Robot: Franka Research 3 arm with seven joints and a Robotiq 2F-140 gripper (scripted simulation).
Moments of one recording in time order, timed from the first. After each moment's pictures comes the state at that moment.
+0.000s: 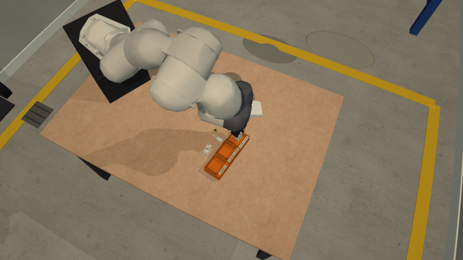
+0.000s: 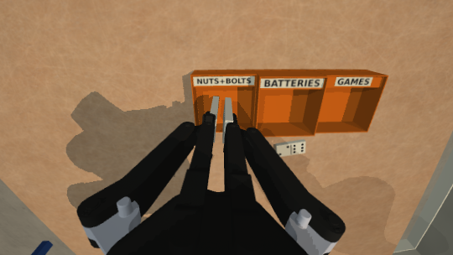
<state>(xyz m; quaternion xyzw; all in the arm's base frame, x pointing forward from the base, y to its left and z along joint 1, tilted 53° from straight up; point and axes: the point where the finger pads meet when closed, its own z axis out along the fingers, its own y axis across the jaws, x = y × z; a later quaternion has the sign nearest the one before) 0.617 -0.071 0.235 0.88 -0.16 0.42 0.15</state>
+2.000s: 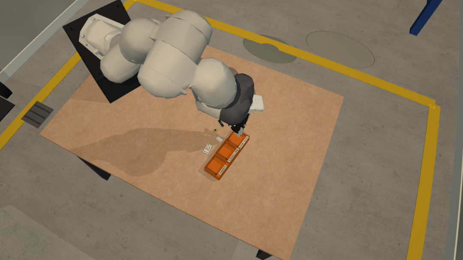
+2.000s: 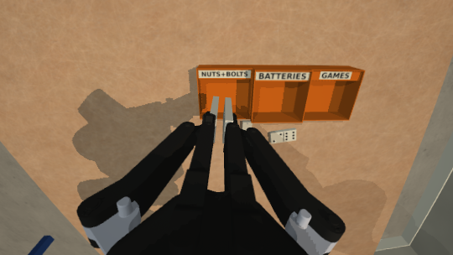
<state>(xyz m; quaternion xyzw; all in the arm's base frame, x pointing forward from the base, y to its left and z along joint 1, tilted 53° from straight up) 0.588 -0.054 0.259 0.88 -0.16 0.42 0.16</state>
